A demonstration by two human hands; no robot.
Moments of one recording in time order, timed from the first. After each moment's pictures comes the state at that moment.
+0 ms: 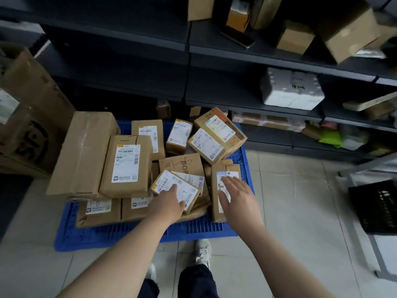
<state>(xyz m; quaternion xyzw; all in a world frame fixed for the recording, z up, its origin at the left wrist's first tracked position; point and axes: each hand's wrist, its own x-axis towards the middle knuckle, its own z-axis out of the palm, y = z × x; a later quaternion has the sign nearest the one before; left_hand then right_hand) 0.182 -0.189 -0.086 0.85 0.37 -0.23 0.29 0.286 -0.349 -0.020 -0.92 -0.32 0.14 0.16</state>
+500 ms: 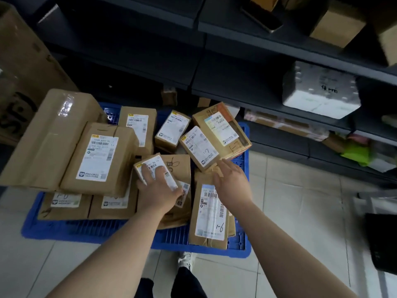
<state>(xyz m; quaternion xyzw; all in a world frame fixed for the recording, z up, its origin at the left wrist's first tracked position) 0.270 -0.195 -0.140 0.76 0.55 -0.10 0.33 0.415 -0.312 -0.072 -0.89 -0.38 0.19 0.17</state>
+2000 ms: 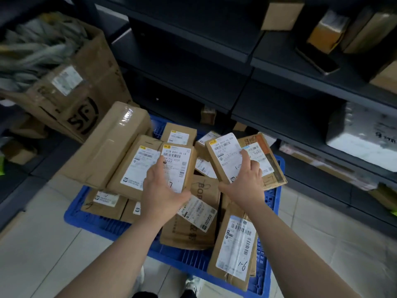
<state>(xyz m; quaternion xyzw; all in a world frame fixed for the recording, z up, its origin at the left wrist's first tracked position) 0.227 -0.149 -0.059 0.71 0.58 0.14 0.37 0.426 -0.219 -0.061 -0.89 -0.38 0.21 0.17</state>
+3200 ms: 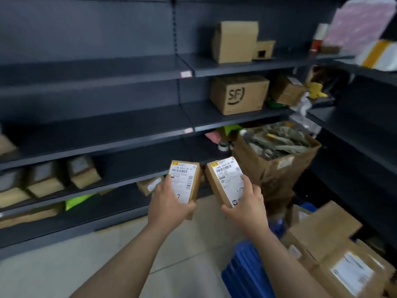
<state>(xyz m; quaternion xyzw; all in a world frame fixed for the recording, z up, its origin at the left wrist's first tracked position) -0.351 -0.124 0.107 0.47 0.81 0.30 0.17 -0.156 -0.080 0.114 -0.64 -0.69 0.26 0.24</state>
